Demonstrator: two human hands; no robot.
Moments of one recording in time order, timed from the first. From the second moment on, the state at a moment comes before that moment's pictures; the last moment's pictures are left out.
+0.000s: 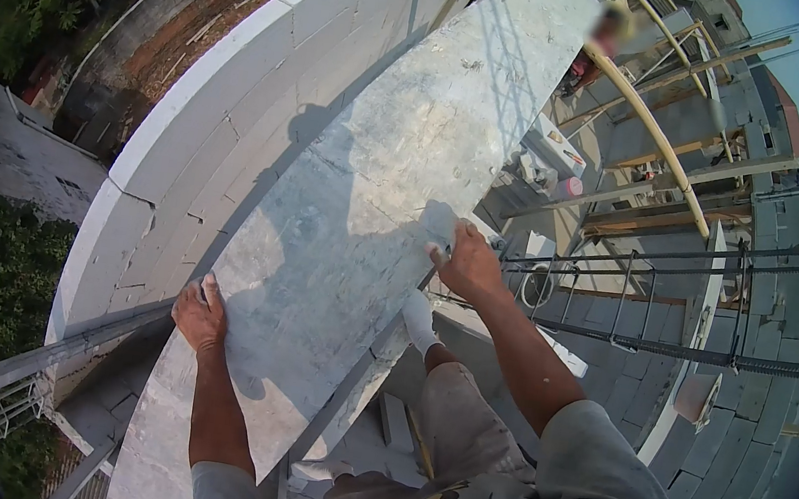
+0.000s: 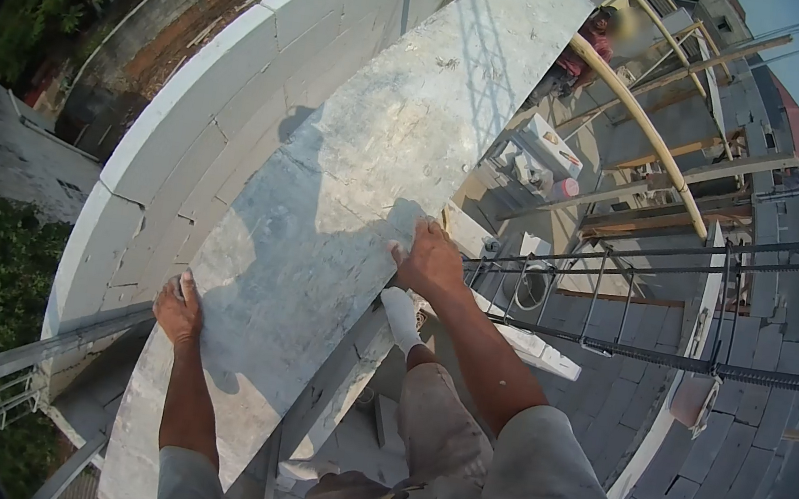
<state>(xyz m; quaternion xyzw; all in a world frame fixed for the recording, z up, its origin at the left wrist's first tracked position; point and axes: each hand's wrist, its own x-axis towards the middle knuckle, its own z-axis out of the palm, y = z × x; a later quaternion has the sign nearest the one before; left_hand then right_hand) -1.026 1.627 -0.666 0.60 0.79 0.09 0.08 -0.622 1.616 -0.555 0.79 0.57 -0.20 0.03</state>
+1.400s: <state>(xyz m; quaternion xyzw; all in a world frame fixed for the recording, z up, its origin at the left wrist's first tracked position) -0.977 1.318 -0.703 -0.37 0.61 0.62 0.33 -0.550 1.525 -0.604 0.60 0.60 -0.12 0.52</state>
